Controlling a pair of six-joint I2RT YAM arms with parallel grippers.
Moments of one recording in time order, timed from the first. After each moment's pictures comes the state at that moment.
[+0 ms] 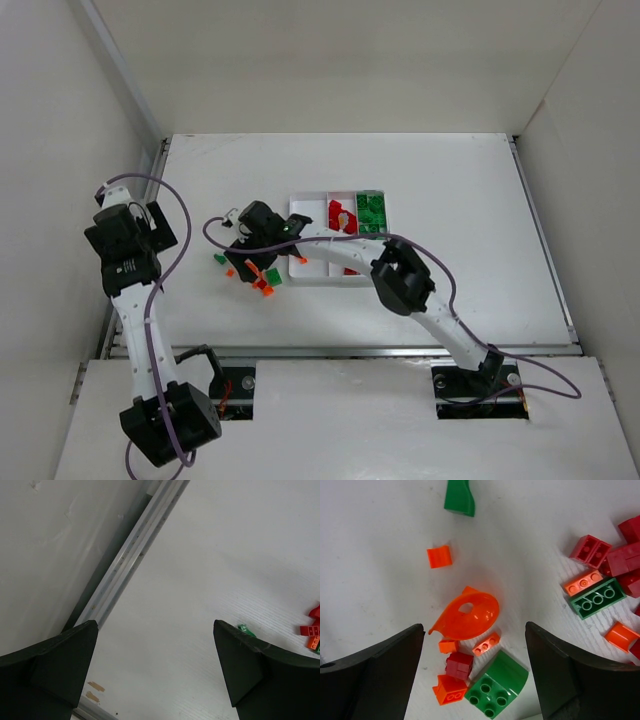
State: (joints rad) left arm 0.43 0.92 0.87 -0.51 -0.10 -0.02; right arm 1.02 2.47 2.18 -0.57 -0.19 0.11
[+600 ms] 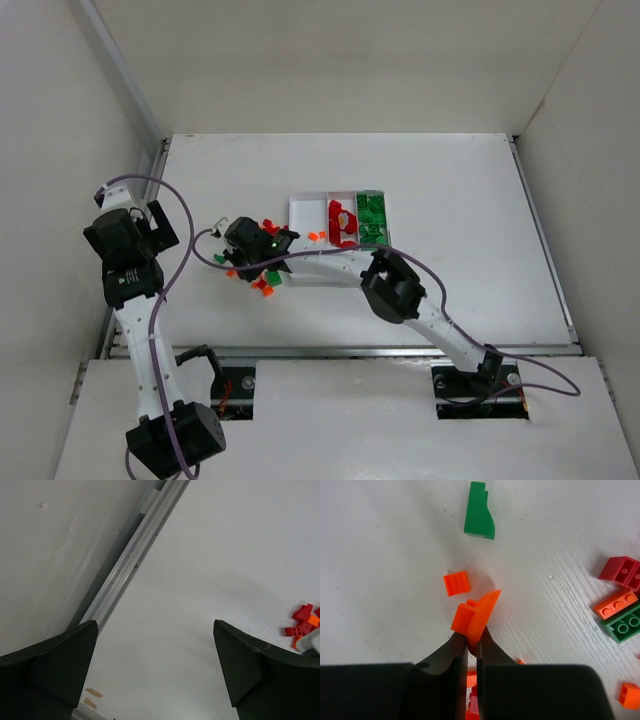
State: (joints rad) left arm 0.41 0.83 0.86 -0.50 -0.08 -0.02; right arm 1.09 2.53 2.22 -0.52 -0.02 0.15
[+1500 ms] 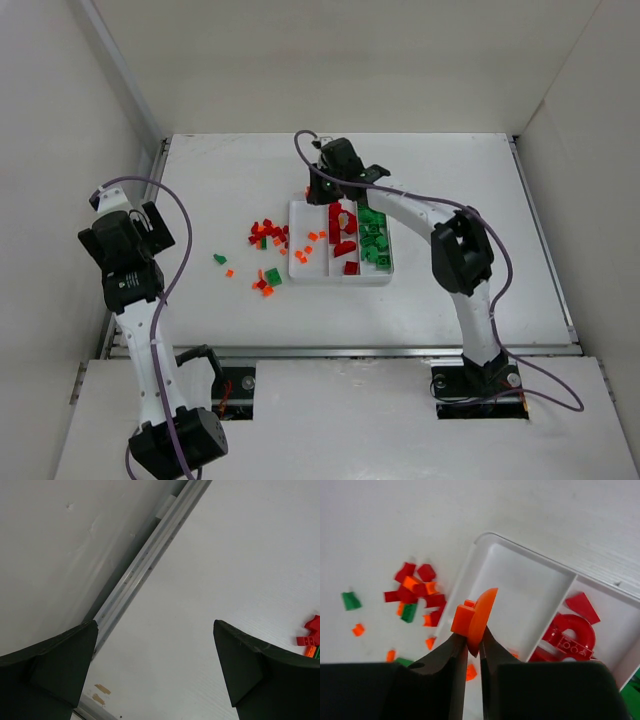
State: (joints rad) left arm 0.41 0.81 0.86 -0.50 -0.15 -0.02; right arm 0.66 2.14 1.87 -0.38 -0.13 0.37
